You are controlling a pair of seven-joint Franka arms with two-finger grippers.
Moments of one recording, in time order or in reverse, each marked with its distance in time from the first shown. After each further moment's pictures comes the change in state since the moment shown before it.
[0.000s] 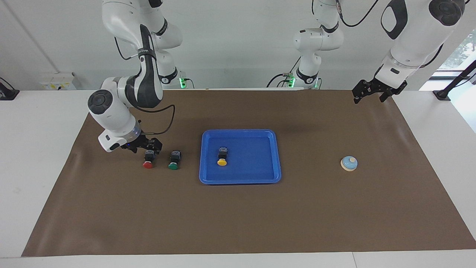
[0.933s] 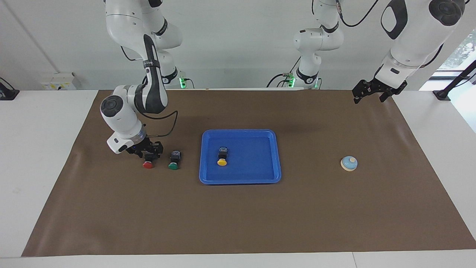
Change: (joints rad) left arm 0.000 0.000 0.000 0.000 0.000 0.000 0.000; right arm -0.007 0.000 0.002 -0.172 -0.001 0.218 -0.089
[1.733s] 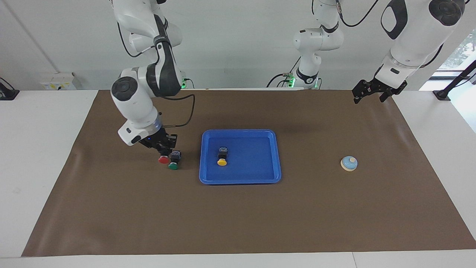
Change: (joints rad) left arm 0.000 0.000 0.000 0.000 0.000 0.000 0.000; right arm 0.170 -0.017 0.026 0.305 0.010 -0.295 0.263
